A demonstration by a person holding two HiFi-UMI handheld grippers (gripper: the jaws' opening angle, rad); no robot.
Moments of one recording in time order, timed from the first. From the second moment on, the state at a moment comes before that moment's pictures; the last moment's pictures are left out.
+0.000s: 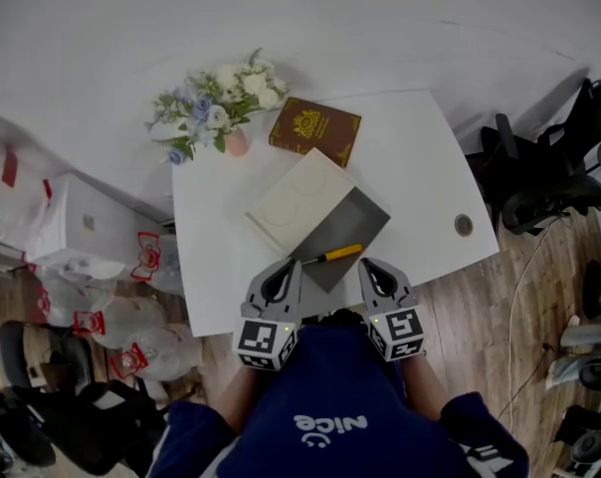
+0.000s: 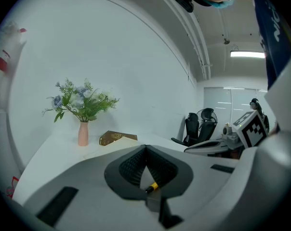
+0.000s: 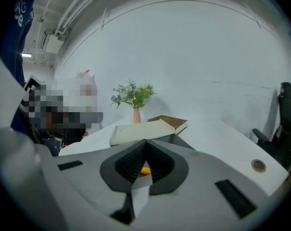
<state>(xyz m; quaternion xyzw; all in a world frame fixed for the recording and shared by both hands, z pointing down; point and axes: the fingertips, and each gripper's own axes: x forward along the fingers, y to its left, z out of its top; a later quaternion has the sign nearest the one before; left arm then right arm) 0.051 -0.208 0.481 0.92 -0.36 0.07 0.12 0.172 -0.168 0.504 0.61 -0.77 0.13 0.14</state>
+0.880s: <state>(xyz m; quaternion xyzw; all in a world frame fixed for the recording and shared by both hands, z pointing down) 0.045 -0.221 0.483 0.92 -0.37 0.06 0.13 0.173 -0.180 0.510 0.62 -0.76 0.13 0.16</state>
